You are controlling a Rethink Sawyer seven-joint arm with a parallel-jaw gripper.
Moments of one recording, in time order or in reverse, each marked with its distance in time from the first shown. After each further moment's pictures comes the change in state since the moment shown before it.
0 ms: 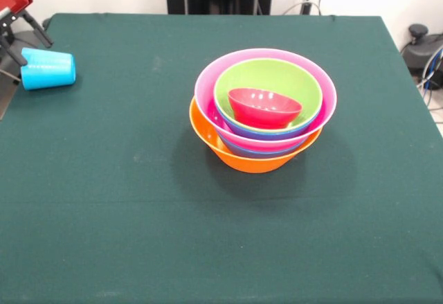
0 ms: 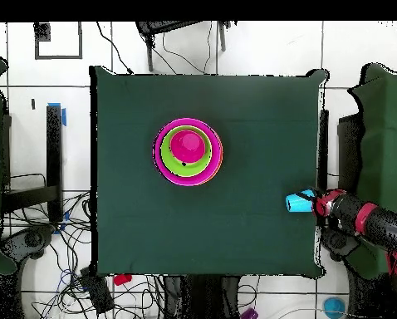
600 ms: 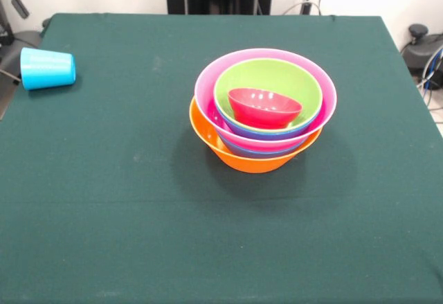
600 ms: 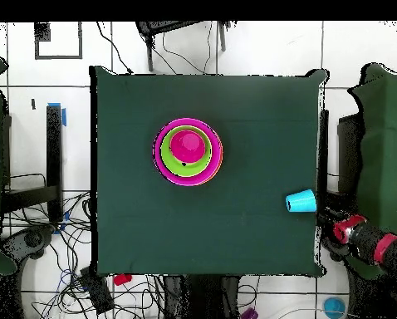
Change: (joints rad) arm -0.157 -0.102 0.000 0.112 -0.028 -0.028 0.000
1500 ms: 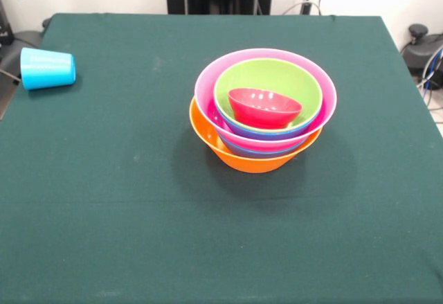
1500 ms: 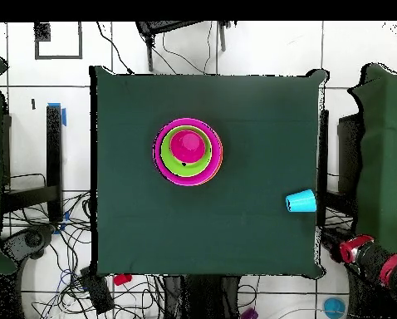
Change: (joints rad) arm -0.064 -0.069 -0.006 0.070 -0.020 -0.001 0.000
